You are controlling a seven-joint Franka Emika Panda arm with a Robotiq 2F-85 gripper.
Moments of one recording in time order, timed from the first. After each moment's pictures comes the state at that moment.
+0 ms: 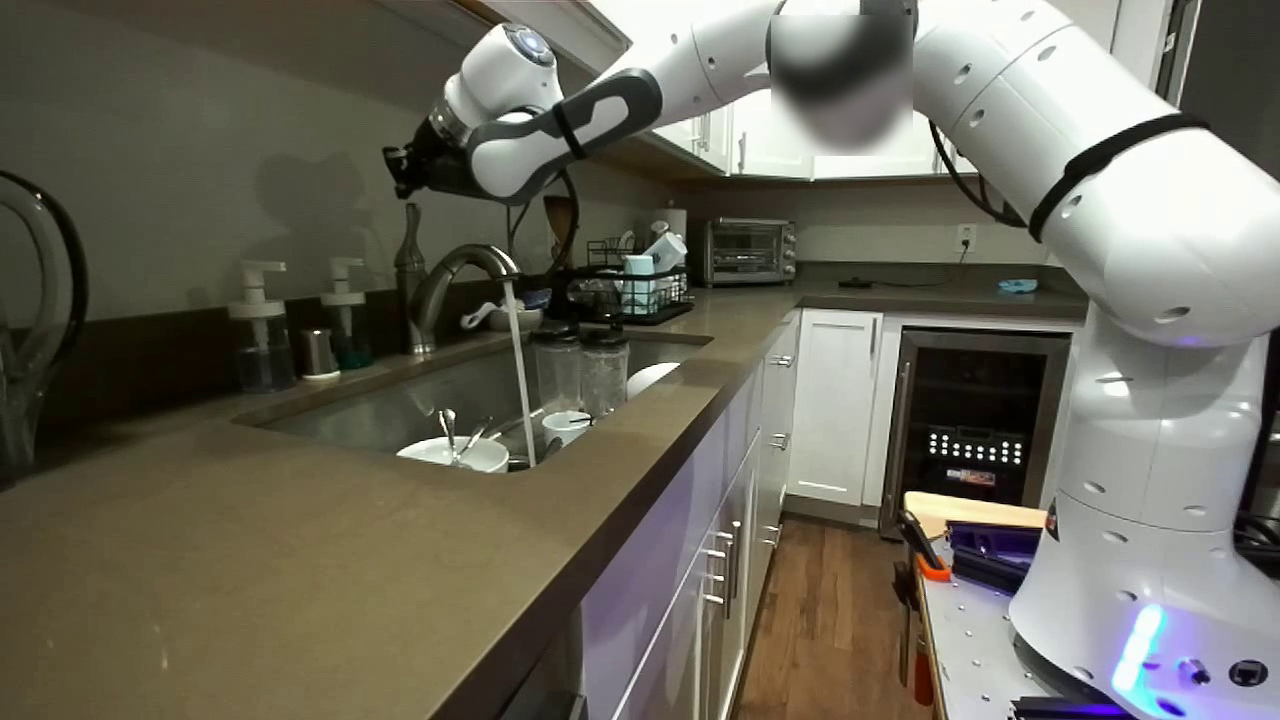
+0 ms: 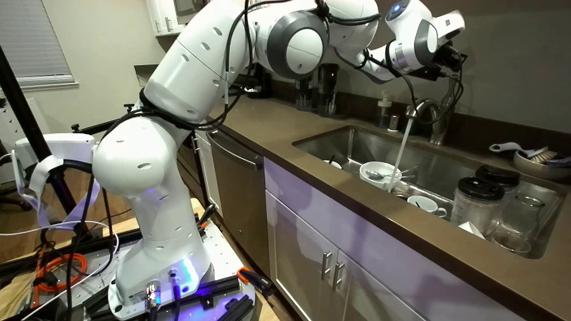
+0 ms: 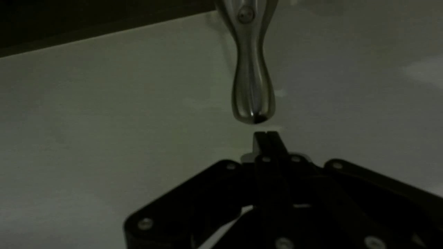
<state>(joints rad) -0.35 0.74 0.24 -1.11 -0.64 2.92 0.60</state>
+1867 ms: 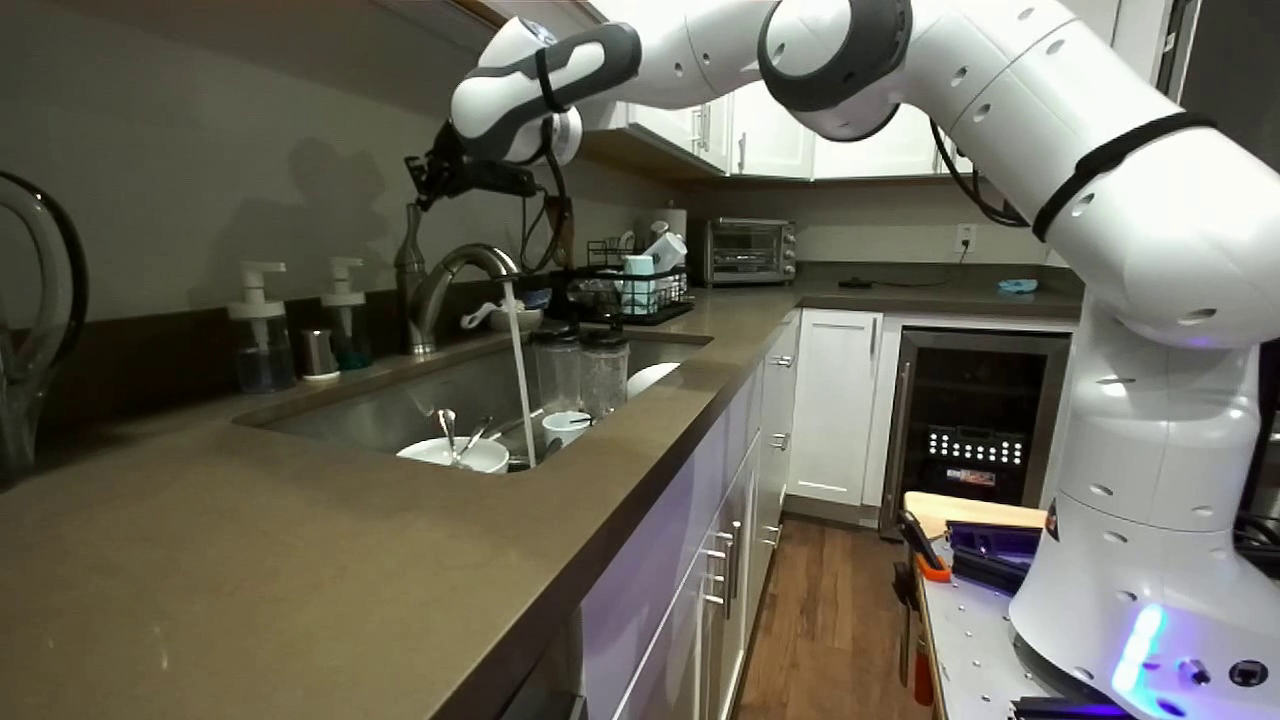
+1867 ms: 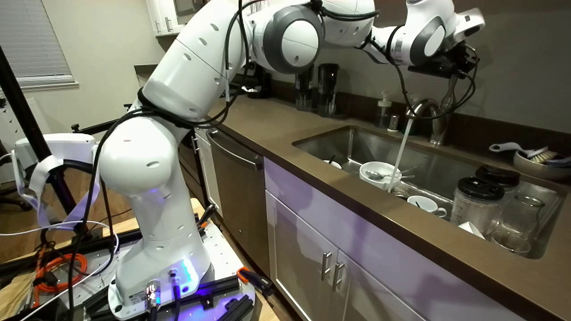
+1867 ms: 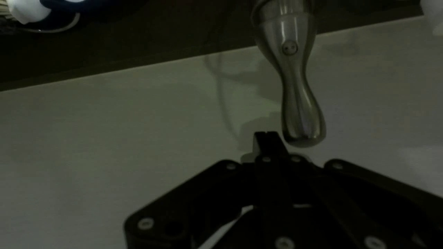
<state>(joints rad) -0.26 0.73 0.08 -1.07 -0.06 2.75 0.09</state>
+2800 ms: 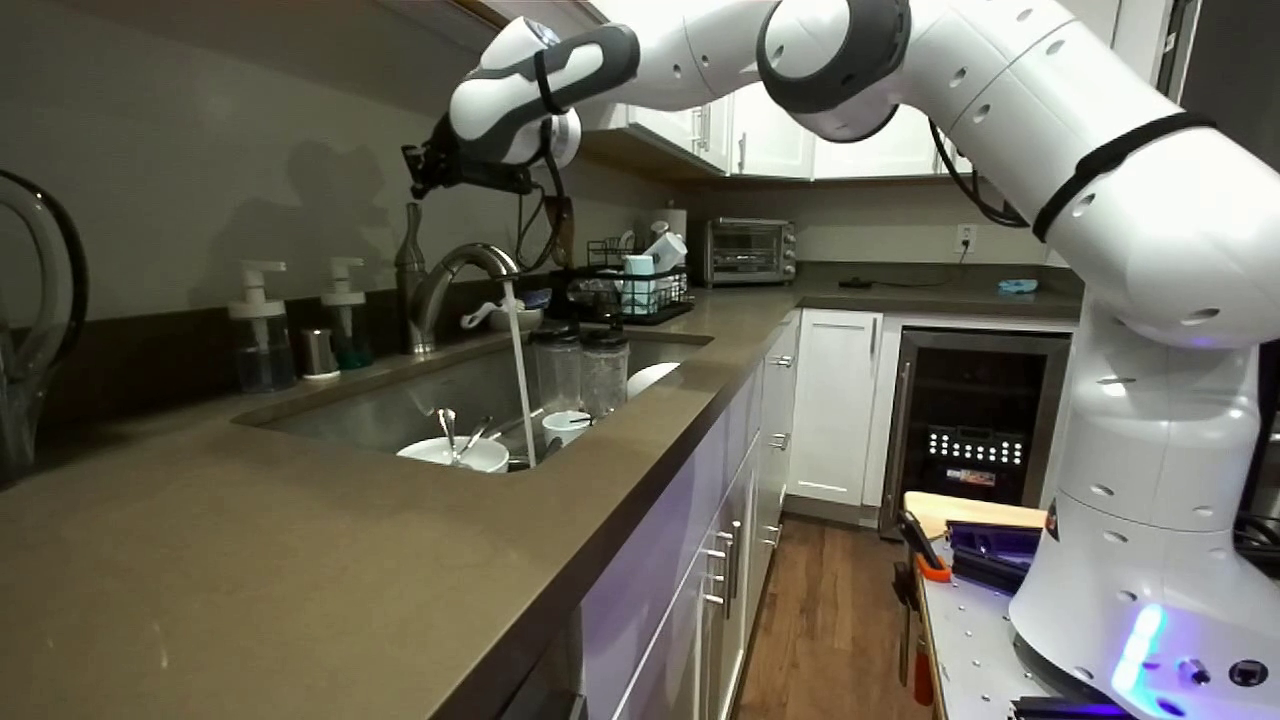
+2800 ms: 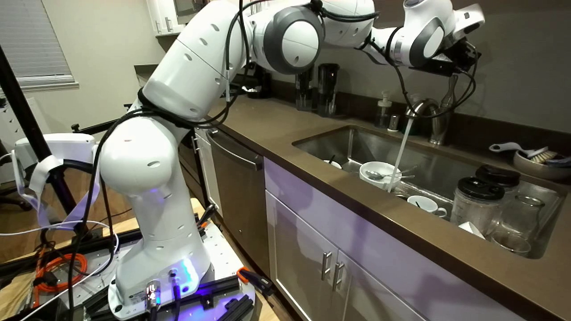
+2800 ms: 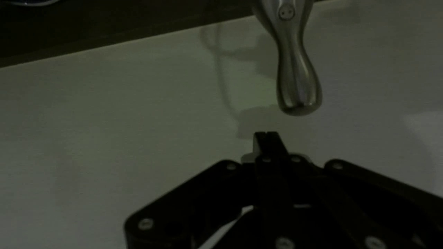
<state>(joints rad) -0.25 0.74 0.07 -1.07 -0.05 2.84 0.10</state>
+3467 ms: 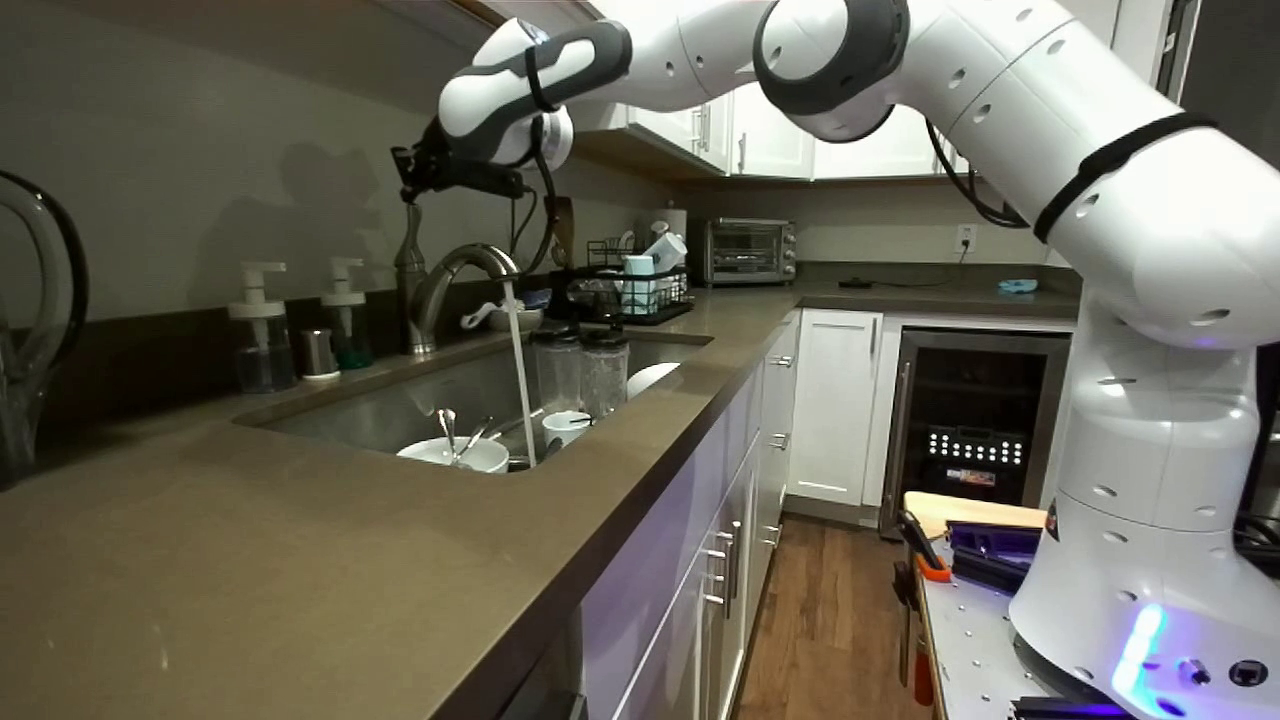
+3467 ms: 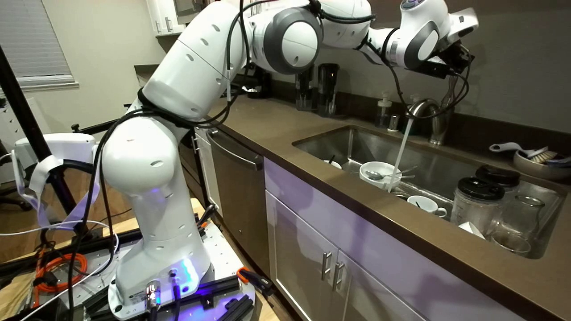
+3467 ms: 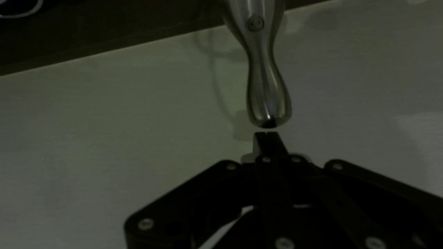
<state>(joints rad) -0.22 0.74 0.05 -1.07 0.00 2.84 0.09</state>
